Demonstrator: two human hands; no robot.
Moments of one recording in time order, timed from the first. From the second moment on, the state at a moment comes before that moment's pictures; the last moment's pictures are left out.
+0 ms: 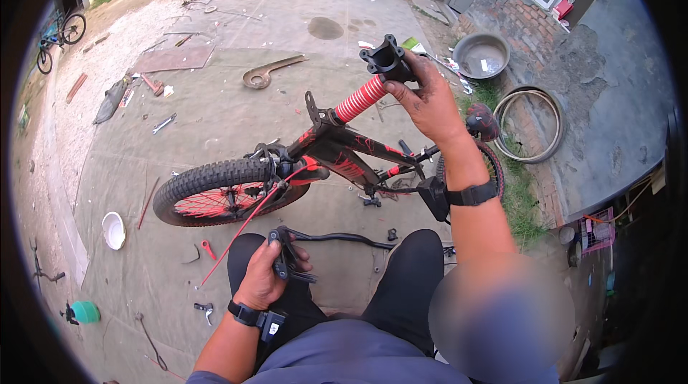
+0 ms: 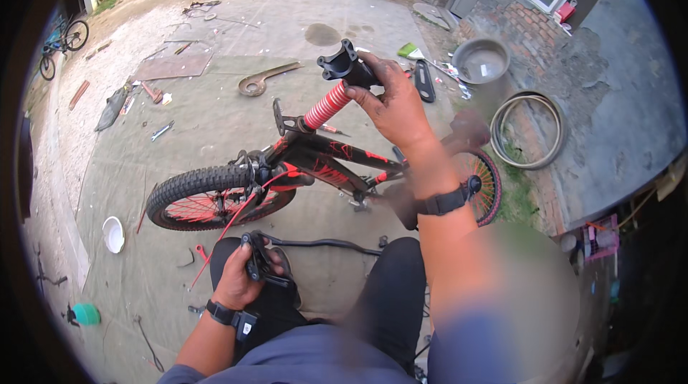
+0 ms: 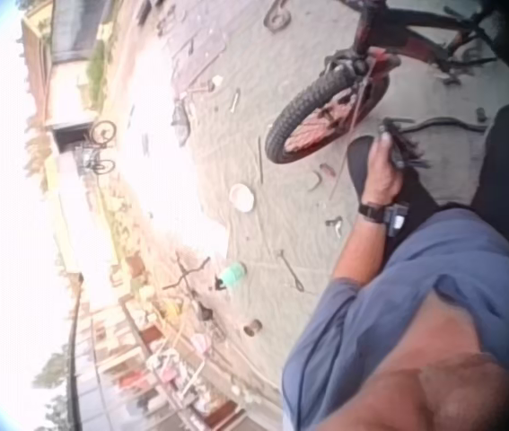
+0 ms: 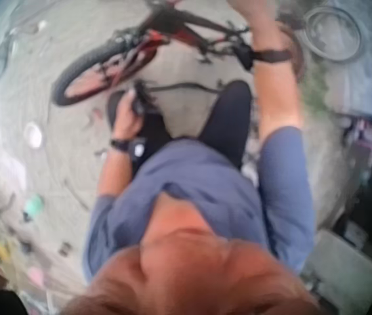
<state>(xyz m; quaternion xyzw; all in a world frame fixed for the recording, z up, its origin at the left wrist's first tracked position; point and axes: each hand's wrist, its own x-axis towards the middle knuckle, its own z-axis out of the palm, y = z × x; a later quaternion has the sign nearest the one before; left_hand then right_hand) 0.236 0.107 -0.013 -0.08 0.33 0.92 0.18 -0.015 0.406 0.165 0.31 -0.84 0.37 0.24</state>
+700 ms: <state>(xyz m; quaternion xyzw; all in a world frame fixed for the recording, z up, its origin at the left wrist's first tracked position) 0.241 0.102 -0.020 -0.08 0.35 0.92 0.17 0.016 0.358 0.148 0.20 -0.79 0.33 0.47</state>
